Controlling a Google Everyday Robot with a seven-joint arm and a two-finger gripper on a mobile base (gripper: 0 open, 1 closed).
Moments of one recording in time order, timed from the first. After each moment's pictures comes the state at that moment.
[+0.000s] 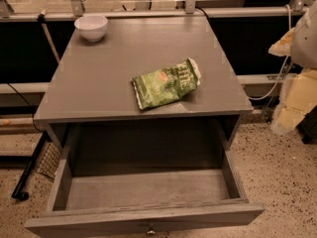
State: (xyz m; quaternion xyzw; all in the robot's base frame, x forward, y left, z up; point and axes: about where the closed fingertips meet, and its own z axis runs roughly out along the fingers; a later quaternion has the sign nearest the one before) arm 0.438 -0.216 0.978 -0.60 0.78 -0.04 0.16
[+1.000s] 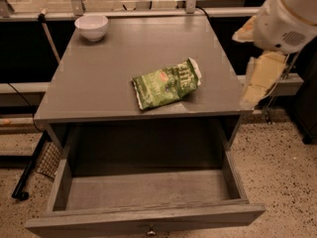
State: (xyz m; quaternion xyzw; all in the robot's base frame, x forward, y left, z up) arm 0.502 -0.177 0.971 -0.66 0.73 -0.01 0.20
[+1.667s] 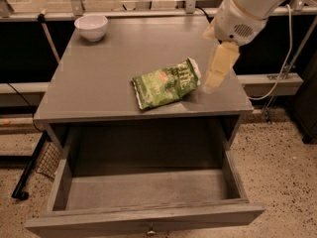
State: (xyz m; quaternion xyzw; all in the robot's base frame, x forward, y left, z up) arm 0.567 -0.124 0.949 -0.65 0.73 0.04 0.20
